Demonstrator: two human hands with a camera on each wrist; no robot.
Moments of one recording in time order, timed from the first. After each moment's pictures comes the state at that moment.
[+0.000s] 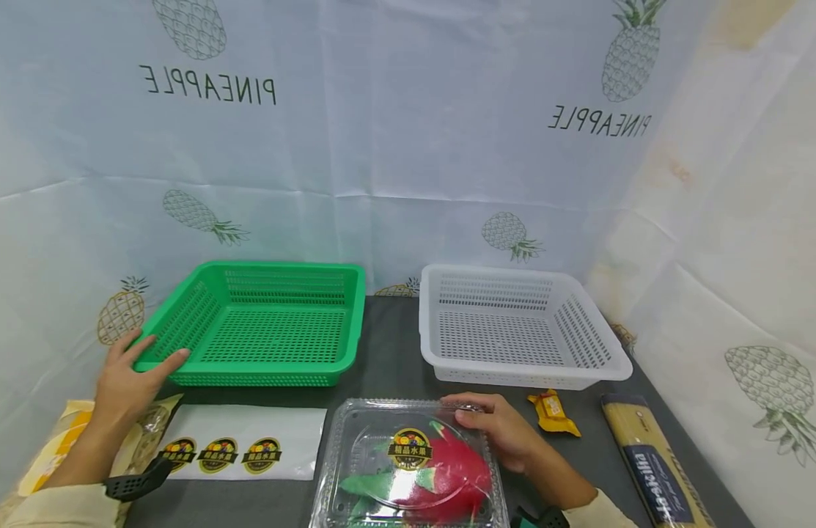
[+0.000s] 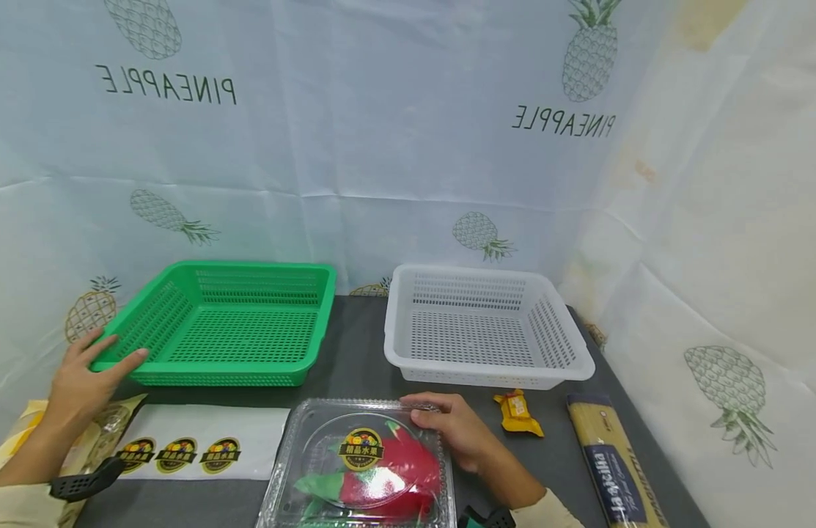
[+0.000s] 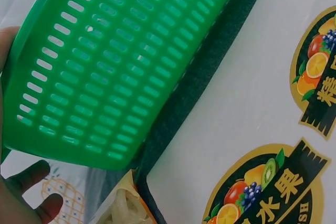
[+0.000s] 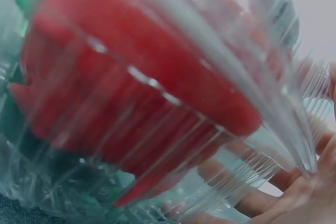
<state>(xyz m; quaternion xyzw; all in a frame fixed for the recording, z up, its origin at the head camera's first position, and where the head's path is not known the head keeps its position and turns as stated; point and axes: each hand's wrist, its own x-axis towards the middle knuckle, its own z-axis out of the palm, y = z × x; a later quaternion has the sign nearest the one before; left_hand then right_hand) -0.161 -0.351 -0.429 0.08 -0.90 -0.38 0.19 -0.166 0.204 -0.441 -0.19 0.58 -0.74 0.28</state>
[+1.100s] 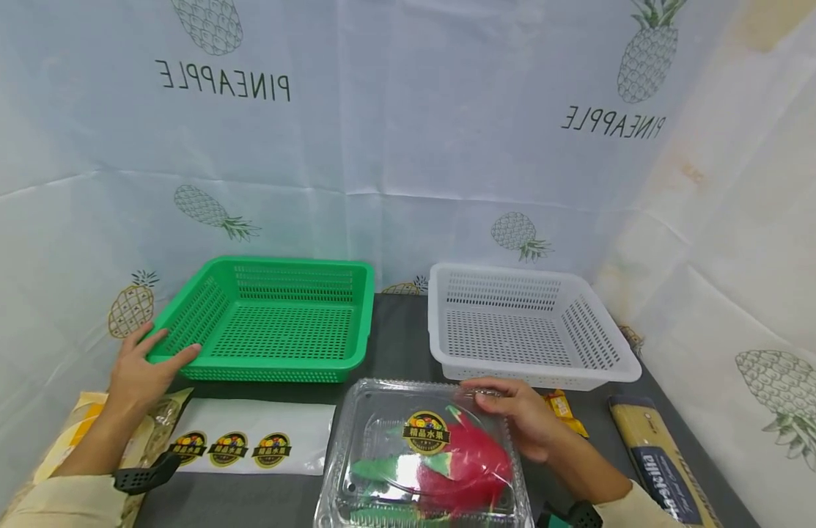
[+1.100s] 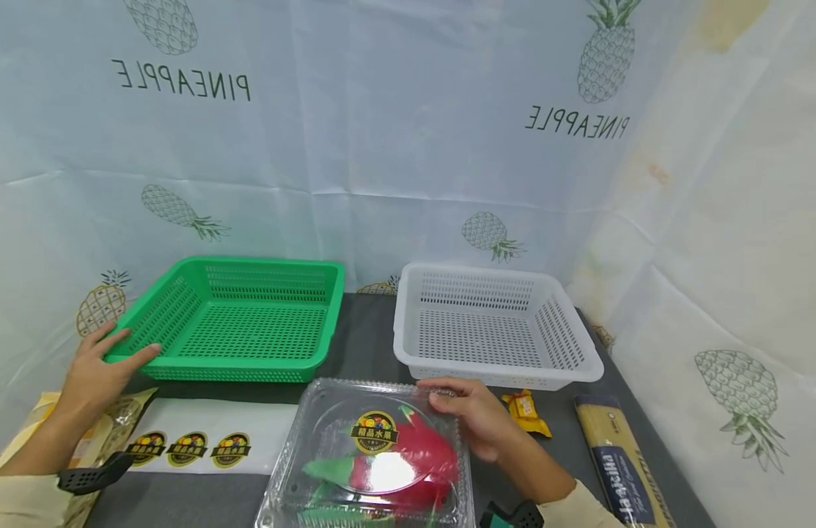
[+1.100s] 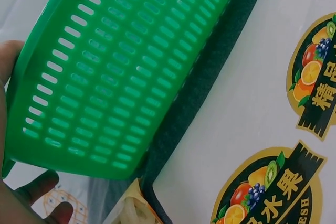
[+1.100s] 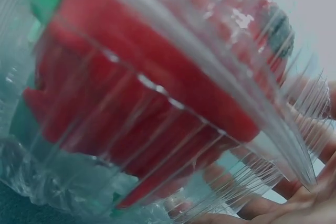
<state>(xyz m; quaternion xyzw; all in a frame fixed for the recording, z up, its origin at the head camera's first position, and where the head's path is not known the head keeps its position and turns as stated) -0.162 -0.350 -0.420 0.09 -0.90 -0.39 0.16 -0.162 0.206 -0.399 -0.18 0.56 -0.76 0.28</state>
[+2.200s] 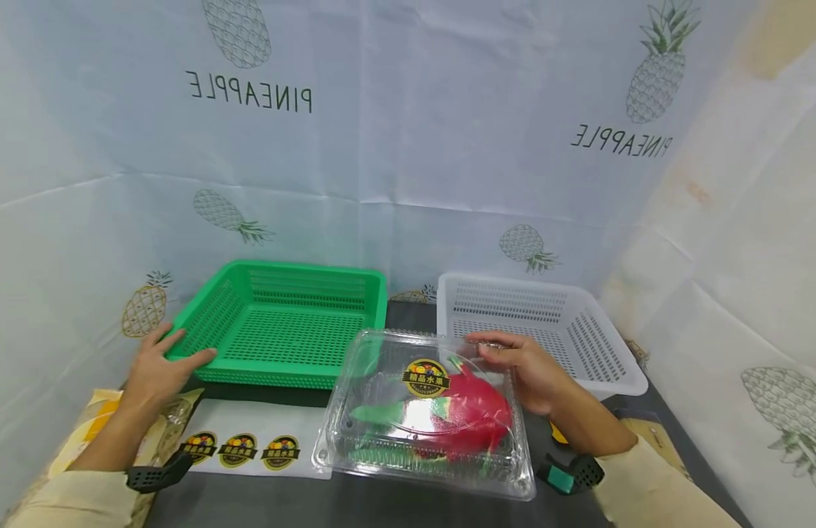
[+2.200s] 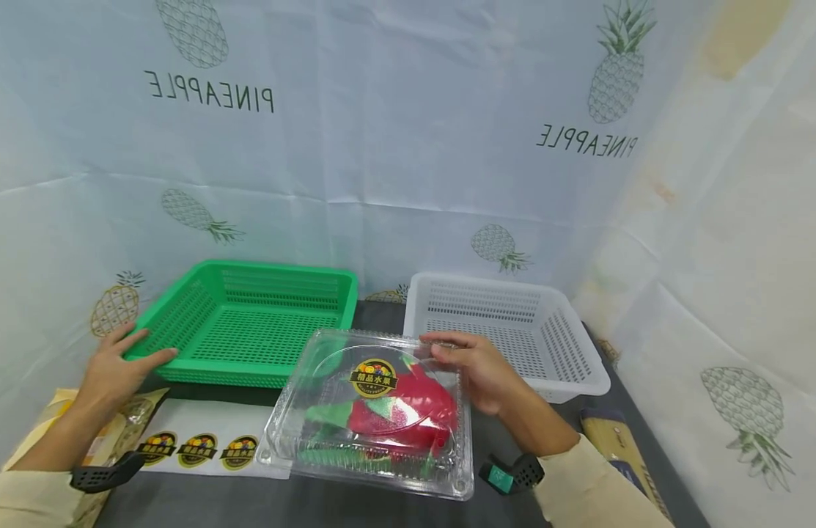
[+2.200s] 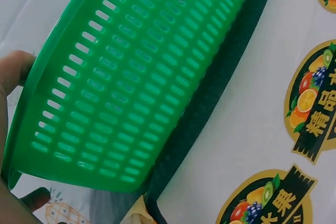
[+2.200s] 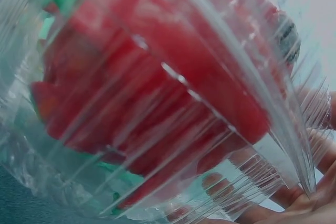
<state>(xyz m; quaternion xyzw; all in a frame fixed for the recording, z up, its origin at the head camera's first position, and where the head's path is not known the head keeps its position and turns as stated) -0.159 -0.345 -0.416 0.10 -0.90 -0.41 0.13 -0.191 0.184 -0.335 -0.15 0.63 -0.73 0.22</state>
